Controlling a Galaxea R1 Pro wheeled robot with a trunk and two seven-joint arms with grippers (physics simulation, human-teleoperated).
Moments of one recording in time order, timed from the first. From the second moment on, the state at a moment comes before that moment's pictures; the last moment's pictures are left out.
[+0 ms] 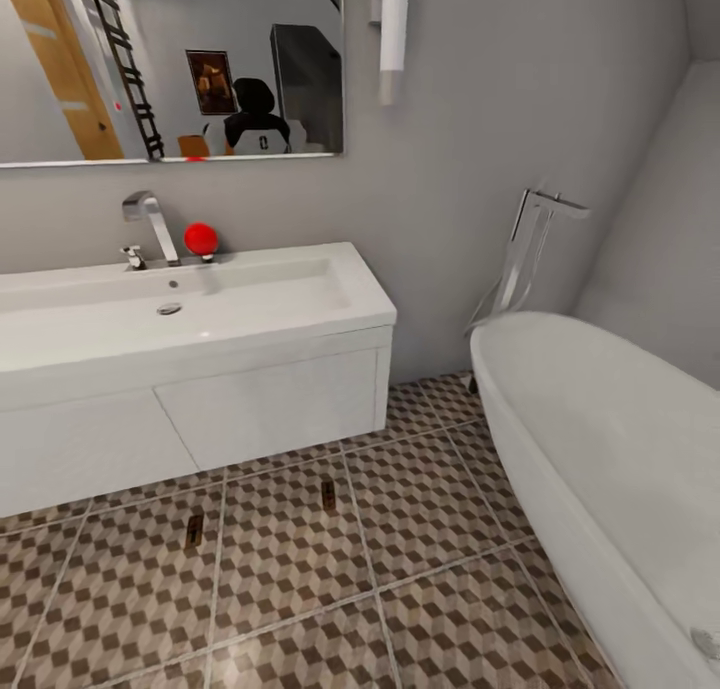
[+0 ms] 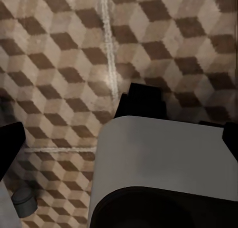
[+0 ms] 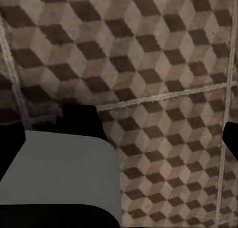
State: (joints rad) left arm -0.38 0.01 -0.40 0.05 0.55 0.02 0.12; right arm -0.34 0.04 -0.29 0.03 0.47 -0.09 -0.30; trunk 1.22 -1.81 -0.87
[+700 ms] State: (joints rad) left arm -0.38 0.01 -0.40 0.05 0.55 0.02 0.13; right arm -0.33 0.05 -0.29 0.03 0.48 -0.09 -0.30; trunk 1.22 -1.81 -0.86
